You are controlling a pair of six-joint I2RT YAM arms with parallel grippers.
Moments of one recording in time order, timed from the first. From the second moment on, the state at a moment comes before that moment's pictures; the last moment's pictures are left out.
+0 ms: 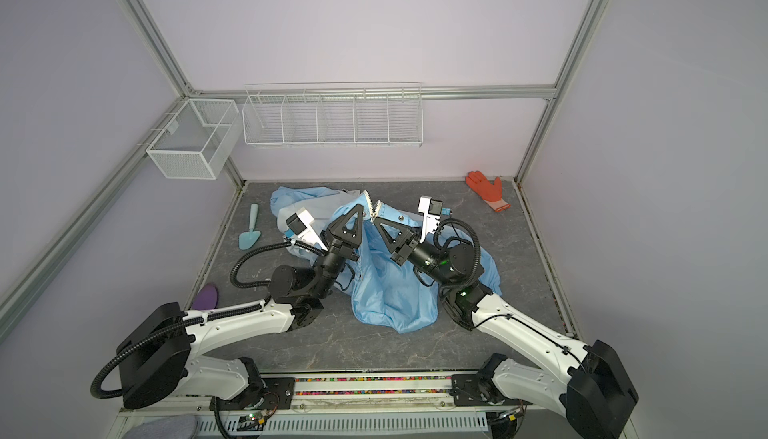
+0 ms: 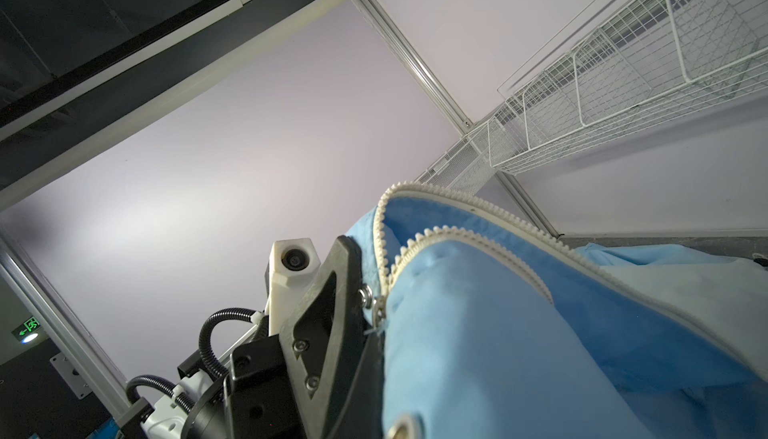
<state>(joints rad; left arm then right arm) -1.00 1.38 0.71 1.36 -0.21 -0.53 0.73 1.10 0.69 0.78 -0.29 0.86</state>
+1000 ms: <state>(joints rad) -0.99 1.16 0.79 0.80 -0.14 -0.68 0.56 1.14 0.75 0.80 -0.64 0.97</state>
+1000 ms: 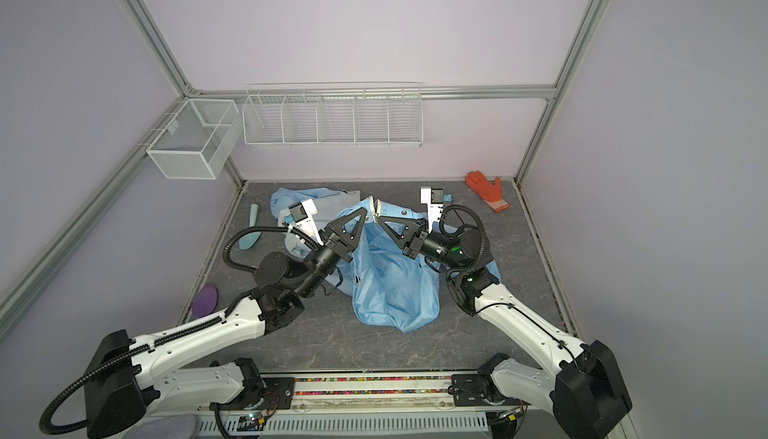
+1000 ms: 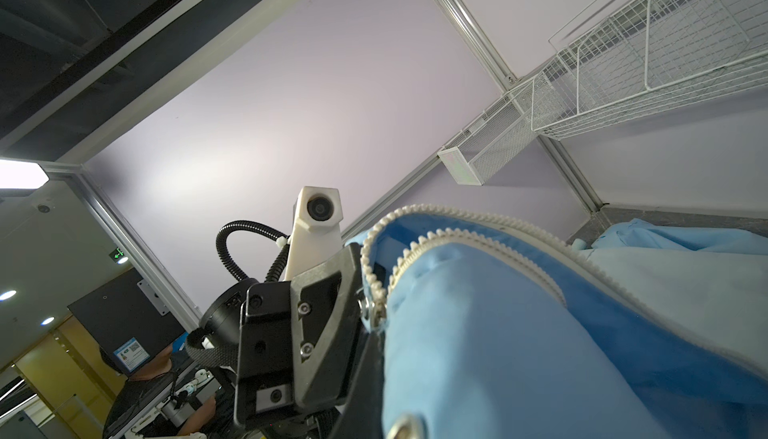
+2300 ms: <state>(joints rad) -0.98 1.15 0.83 0.66 -0.13 -0.75 0.53 1.17 0.84 0.72 -0.70 0.99</state>
